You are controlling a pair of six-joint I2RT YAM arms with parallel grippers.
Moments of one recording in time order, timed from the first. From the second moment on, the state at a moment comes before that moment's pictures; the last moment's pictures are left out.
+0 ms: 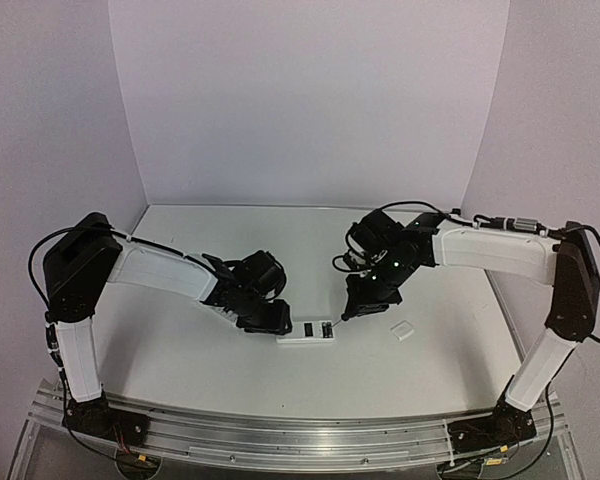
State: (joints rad) left arm -0.94 1.92 1.17 -0.30 0.06 -0.70; right arm 0.80 1.72 1.32 -0.82 -0.15 0.53
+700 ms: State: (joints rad) left arm -0.95 1.95 1.20 -0.31 0.05 -0.71; right arm 0.87 1.83 1.47 -0.95 -0.05 0.53
